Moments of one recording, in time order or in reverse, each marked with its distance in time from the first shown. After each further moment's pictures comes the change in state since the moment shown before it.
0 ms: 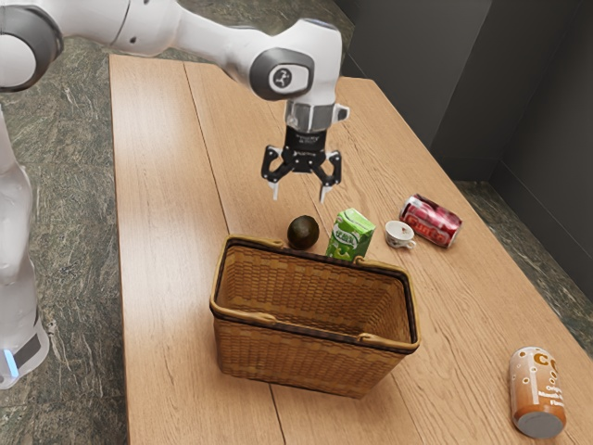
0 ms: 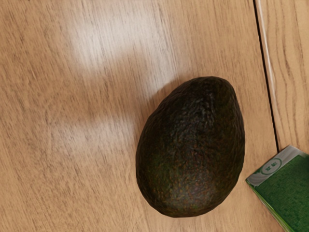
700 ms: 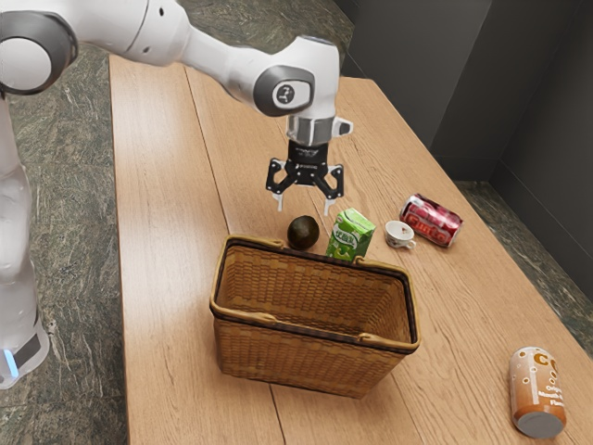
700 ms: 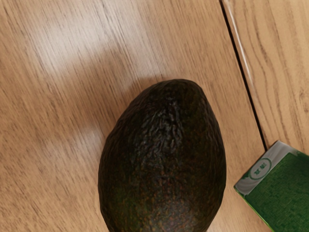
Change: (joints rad) arm 0.022 0.056 -0.010 -0.032 -0.070 0.104 0.215
